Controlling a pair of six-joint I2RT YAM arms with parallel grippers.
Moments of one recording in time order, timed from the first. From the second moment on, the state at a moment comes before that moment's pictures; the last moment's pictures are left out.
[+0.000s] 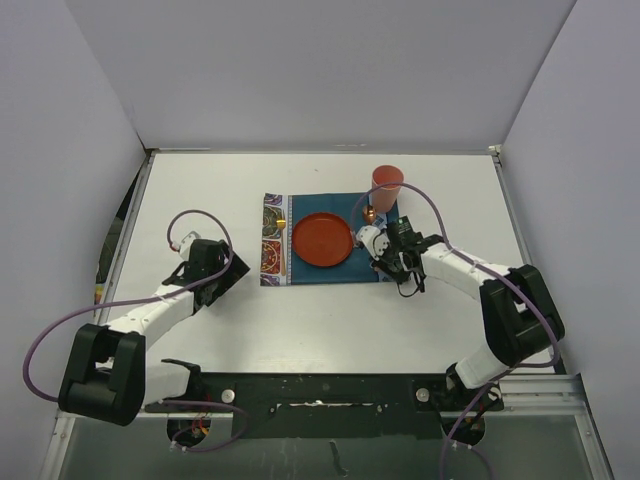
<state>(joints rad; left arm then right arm) -0.24 1.23 0.49 -0.14 -0.17 -0.91 0.43 1.55 0.87 -0.44 -0.05 -0.56</state>
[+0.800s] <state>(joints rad) -0.20 1.26 0.53 -0.17 -0.09 -0.89 0.49 1.67 0.97 -0.53 -0.02 -0.53</state>
